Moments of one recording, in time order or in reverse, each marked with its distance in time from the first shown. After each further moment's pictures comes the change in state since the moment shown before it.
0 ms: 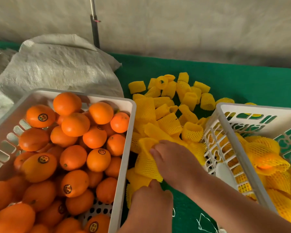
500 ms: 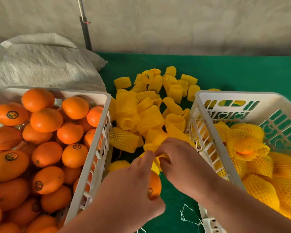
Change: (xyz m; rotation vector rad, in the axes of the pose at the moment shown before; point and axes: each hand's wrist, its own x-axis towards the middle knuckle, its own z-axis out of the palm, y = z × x) left_hand -0.031 0.015 -0.026 -0.197 0.335 -0.005; right_hand -0.056 0.059 -0.028 0.099 0.034 -0.032
